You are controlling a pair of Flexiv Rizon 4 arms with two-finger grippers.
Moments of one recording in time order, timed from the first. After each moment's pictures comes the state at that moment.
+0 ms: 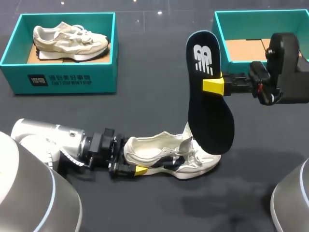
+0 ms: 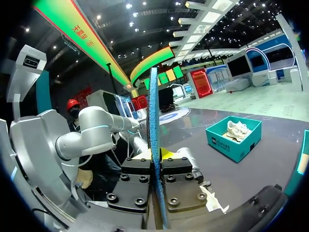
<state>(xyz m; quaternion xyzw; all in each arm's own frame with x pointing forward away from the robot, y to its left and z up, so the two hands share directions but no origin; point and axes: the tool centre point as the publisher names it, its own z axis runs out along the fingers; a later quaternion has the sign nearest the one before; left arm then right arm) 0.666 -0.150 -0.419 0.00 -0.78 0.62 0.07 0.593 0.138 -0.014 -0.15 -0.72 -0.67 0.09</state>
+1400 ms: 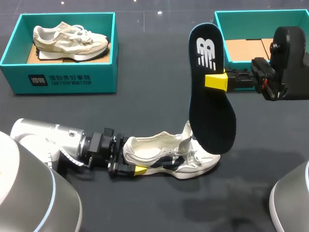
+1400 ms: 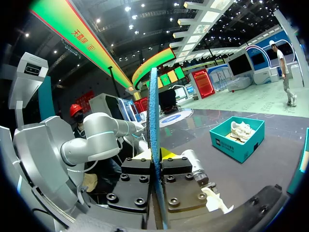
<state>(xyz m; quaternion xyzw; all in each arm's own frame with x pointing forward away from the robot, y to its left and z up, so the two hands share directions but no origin) 0.667 -0.147 -0.420 0.00 -0.78 0.62 0.07 0.586 0.139 0.002 -0.15 -0.71 -0.68 0.11</state>
